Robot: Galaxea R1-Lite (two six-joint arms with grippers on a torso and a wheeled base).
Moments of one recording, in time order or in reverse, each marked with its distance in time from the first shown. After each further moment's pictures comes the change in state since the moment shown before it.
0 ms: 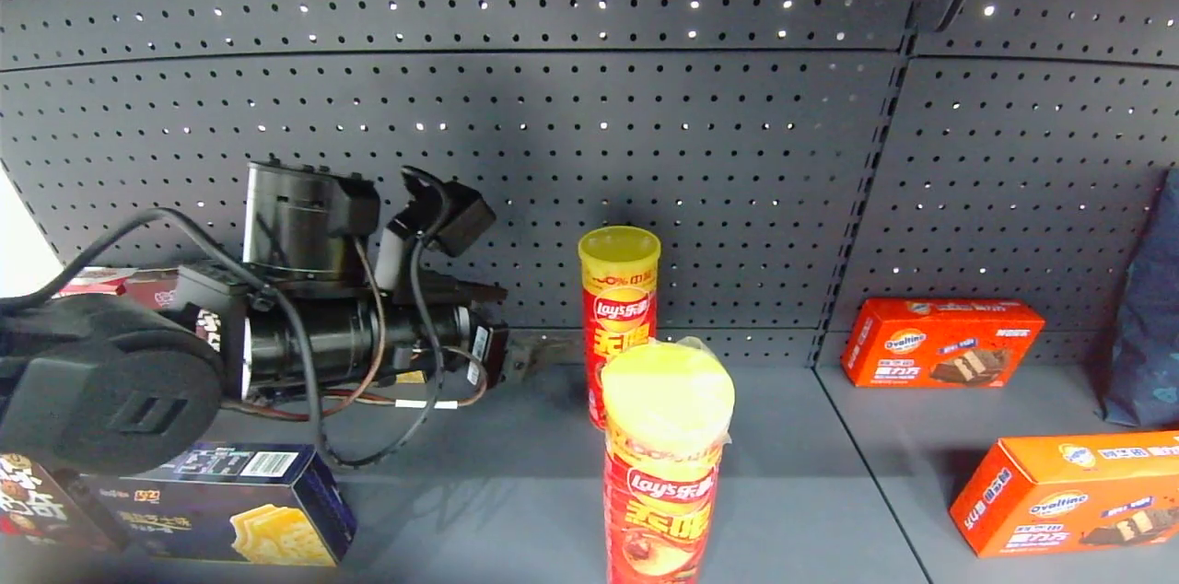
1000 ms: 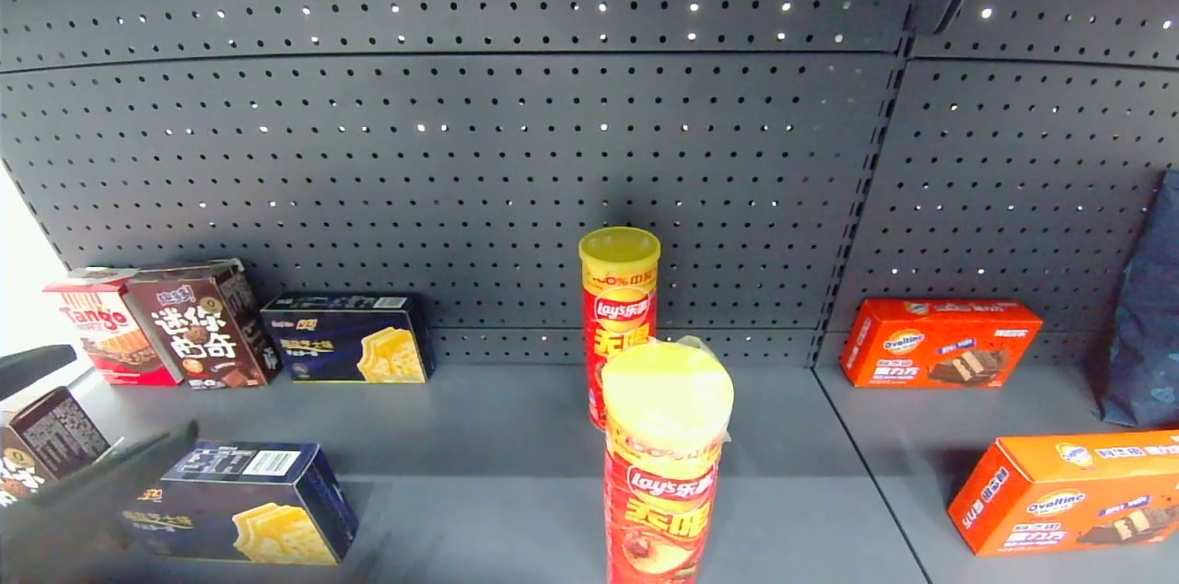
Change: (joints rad) left arm 0.231 -0.937 0.373 0.279 0.132 -0.029; right arm 0.000 0.000 0.000 0.000 0.000 0.000
